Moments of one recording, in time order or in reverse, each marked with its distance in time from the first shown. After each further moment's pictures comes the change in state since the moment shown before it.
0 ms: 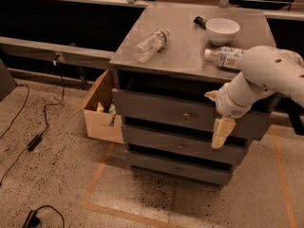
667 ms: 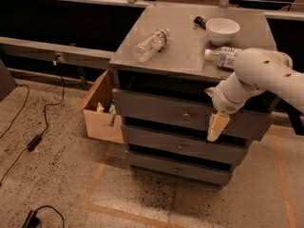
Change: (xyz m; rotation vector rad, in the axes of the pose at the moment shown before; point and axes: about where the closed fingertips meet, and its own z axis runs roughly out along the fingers) arm 0.012 -0.035 0.025 0.053 0.018 0.041
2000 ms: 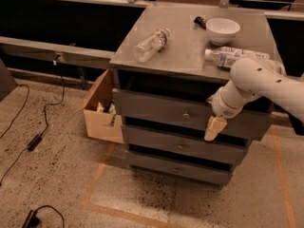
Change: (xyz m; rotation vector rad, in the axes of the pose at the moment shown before) arm 0.020 -0.001 0.035 -0.028 0.022 0.083
